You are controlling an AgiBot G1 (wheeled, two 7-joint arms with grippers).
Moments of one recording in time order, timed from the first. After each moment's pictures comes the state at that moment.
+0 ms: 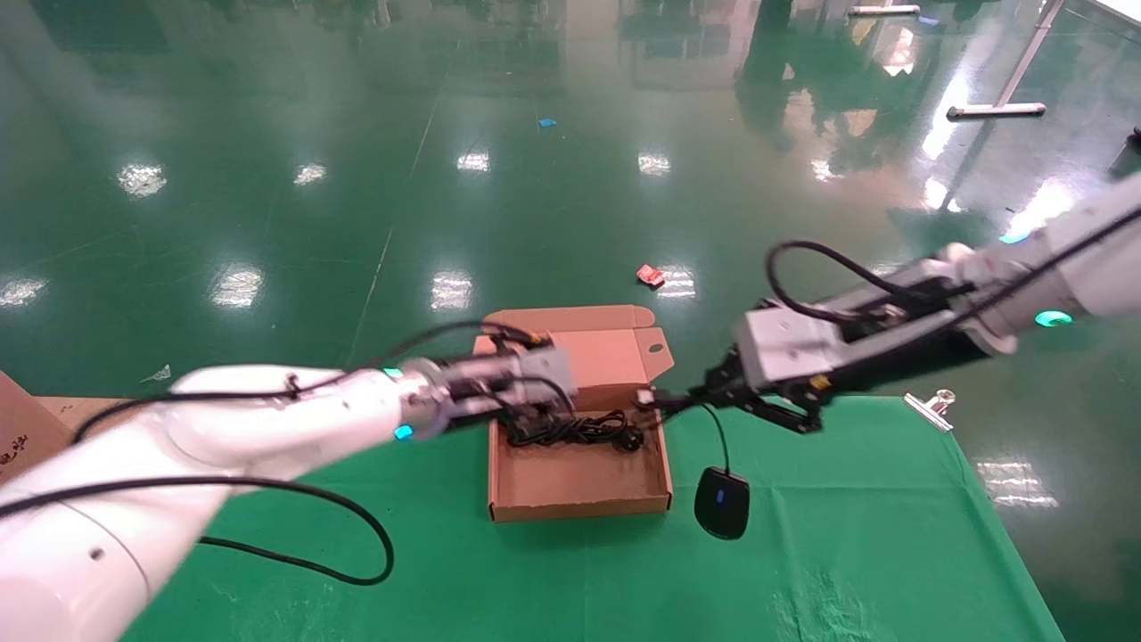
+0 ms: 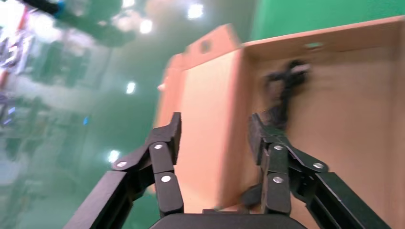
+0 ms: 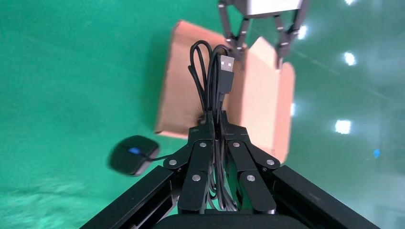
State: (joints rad) left arm -1.59 1.33 1.03 -0.41 1.28 0.60 0.41; right arm 1.94 -1.10 -0.82 0.54 -1.59 -1.47 -0.38
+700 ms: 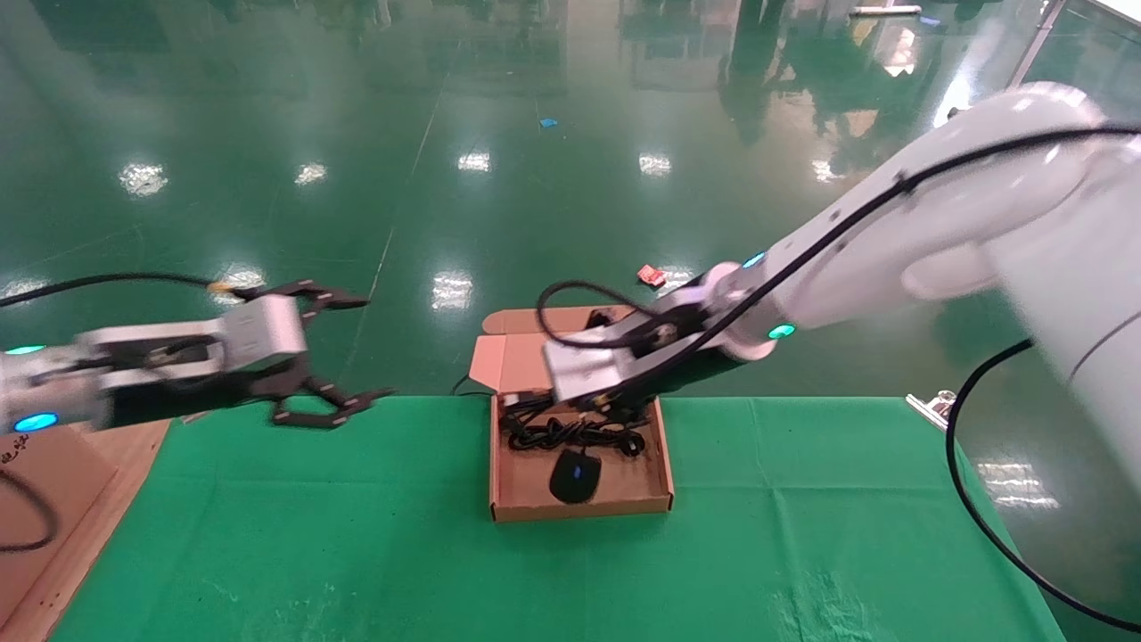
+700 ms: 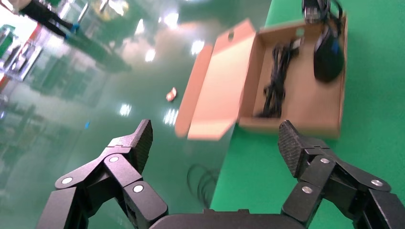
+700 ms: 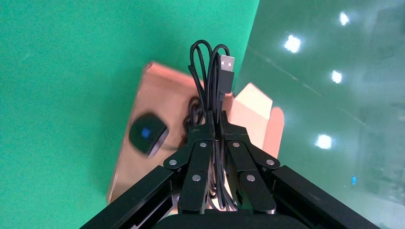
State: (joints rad) left arm -1.63 0.89 0.86 -0.38 1.00 1.14 0.65; right arm 1.88 -1.37 -0.94 0.48 -1.61 -1.19 -0.38
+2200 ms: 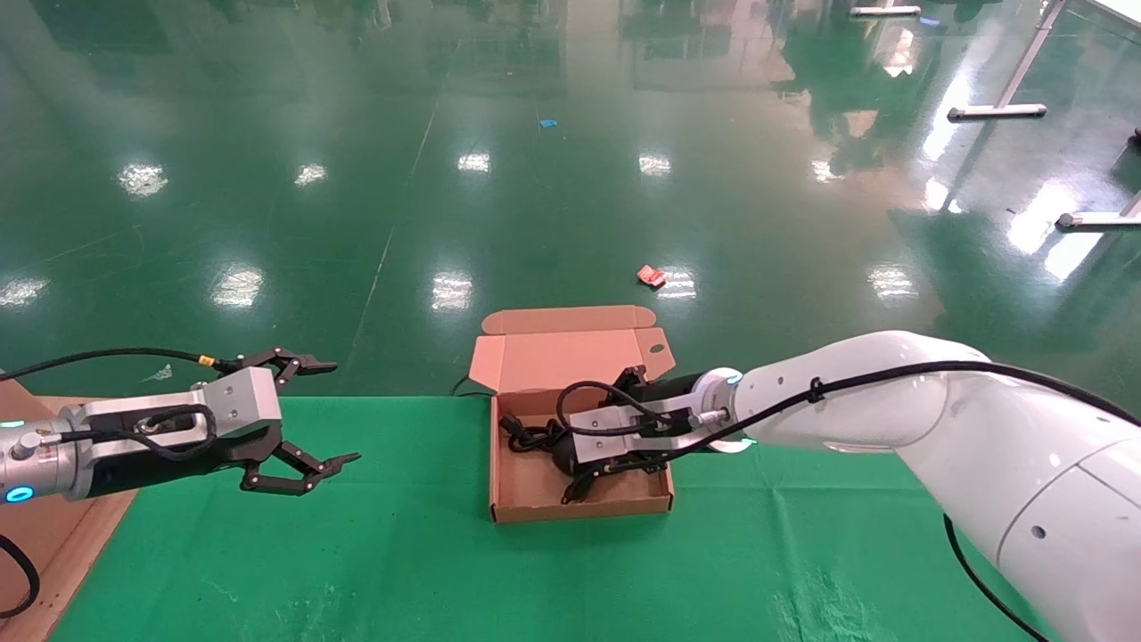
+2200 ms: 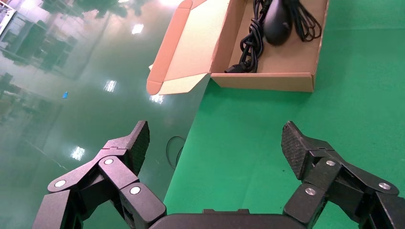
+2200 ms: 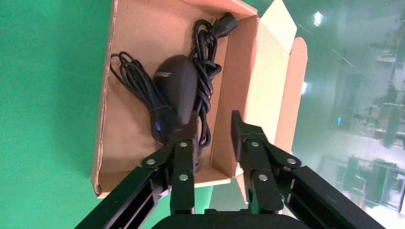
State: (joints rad) left arm -1.58 0.87 0.86 -0.23 0.99 1.18 0.75; right arm 1.68 -1.37 -1.29 0.50 -1.50 -0.69 -0.30
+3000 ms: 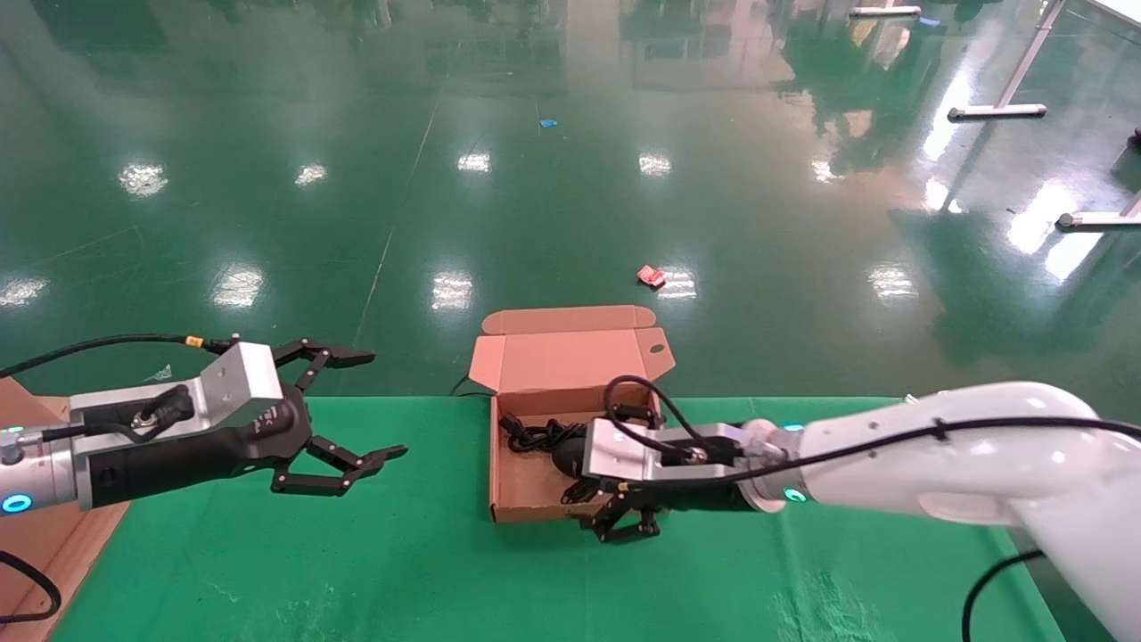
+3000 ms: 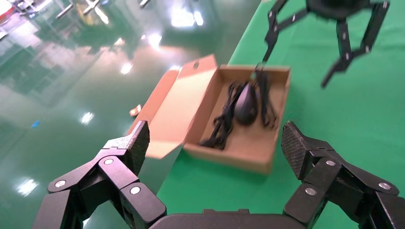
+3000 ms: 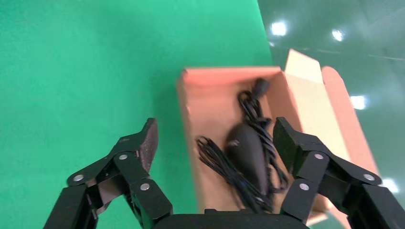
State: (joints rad) left arm -1.45 0.80 0.71 -0.51 0.92 1.26 0.50; right arm 1.52 -1.17 -1.02 0.71 -1.30 -0.91 -0.17
